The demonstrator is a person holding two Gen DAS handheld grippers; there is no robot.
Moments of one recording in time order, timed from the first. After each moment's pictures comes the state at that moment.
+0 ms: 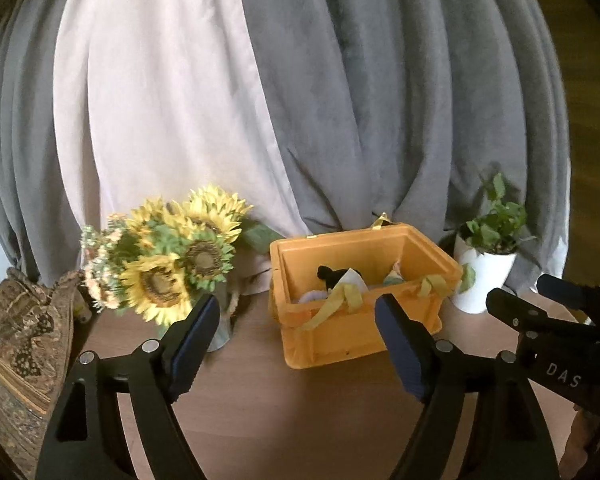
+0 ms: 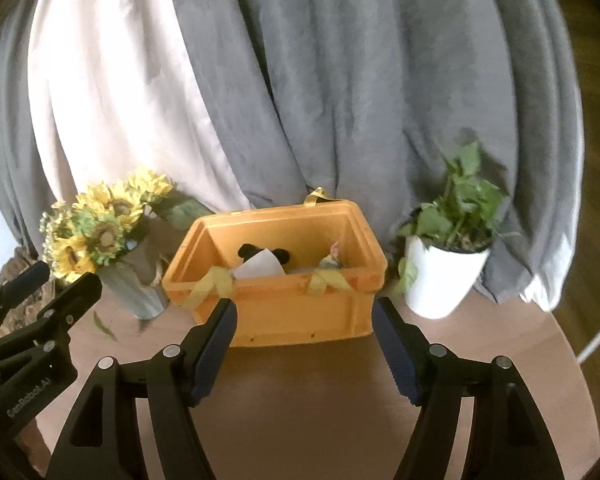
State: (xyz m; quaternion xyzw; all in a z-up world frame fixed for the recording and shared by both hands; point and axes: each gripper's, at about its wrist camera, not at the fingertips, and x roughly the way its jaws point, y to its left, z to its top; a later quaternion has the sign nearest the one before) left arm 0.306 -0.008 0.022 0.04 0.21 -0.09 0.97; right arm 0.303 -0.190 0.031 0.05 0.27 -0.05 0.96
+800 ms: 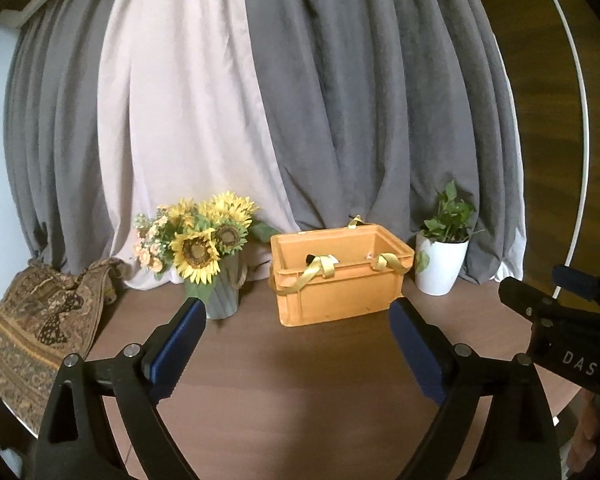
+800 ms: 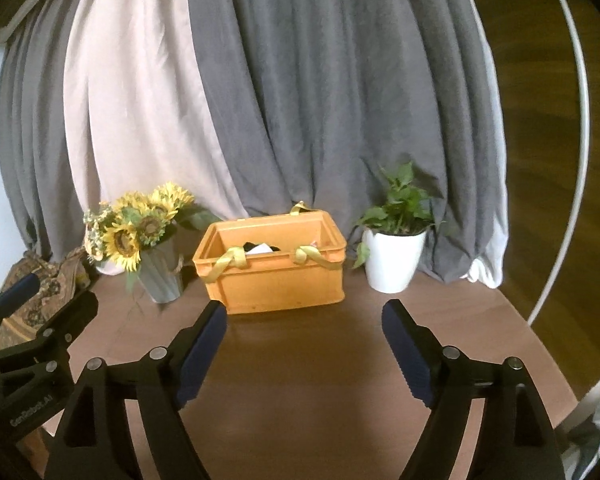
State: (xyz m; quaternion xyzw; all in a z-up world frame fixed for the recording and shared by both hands) left arm 0.140 0.002 0.036 0.03 0.17 -0.09 0.98; right arm 0.136 -0.177 0.053 0.04 0.22 -0.08 0.97
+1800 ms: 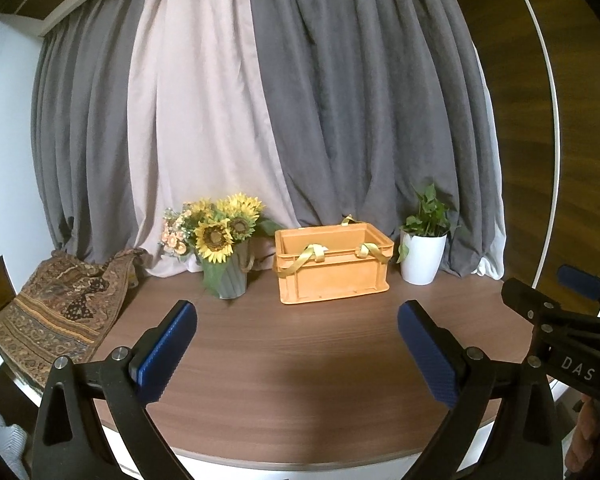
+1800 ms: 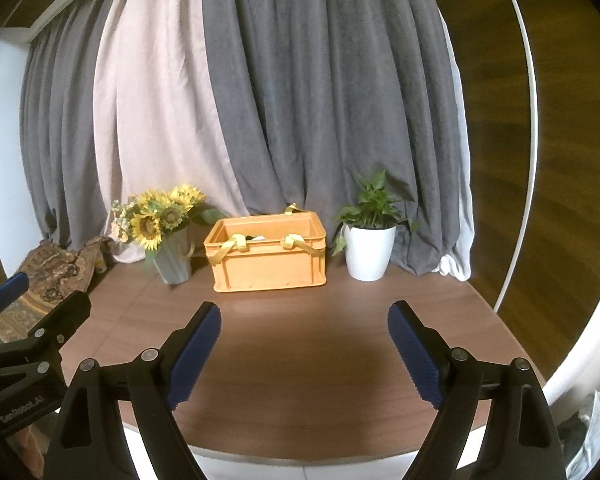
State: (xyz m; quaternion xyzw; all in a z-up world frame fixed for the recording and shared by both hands) left arm 0.028 -0.001 0.038 0.03 0.15 -0.07 0.99; right arm 0.017 -0.184 0.055 0.02 0.19 -0.07 0.98
